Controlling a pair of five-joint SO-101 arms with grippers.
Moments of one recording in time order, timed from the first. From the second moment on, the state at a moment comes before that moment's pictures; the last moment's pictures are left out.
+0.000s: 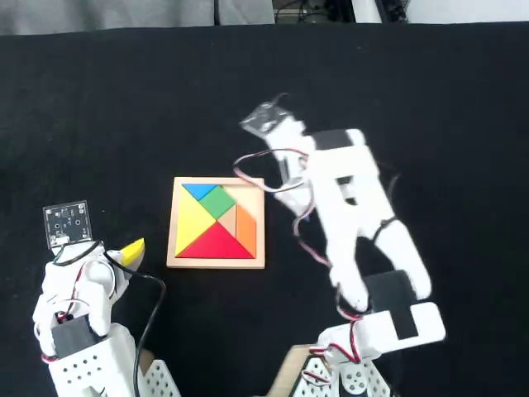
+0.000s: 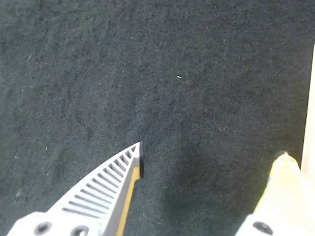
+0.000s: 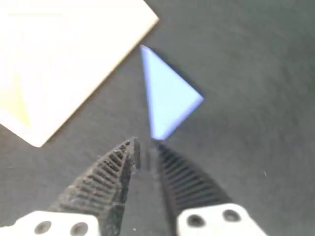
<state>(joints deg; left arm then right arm) -28.1 -103.5 96.5 61.1 -13.8 -11.6 1.0 19.3 71.3 34.6</state>
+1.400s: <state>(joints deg) -28.1 -103.5 96.5 61.1 -13.8 -11.4 30.0 -3.6 75.6 38.4</state>
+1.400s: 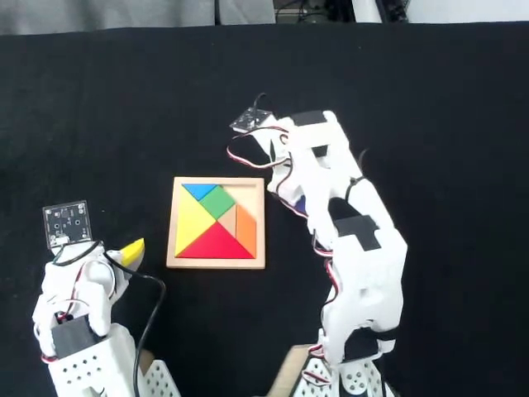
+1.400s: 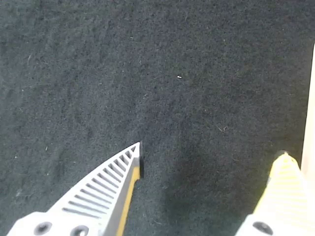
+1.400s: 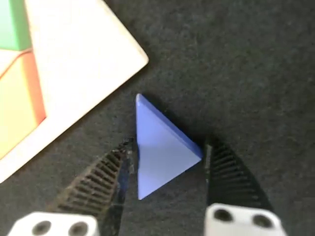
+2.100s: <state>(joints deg) -28.1 -103.5 96.5 61.1 -13.8 -18.0 21.2 -10.9 86.9 30.7</state>
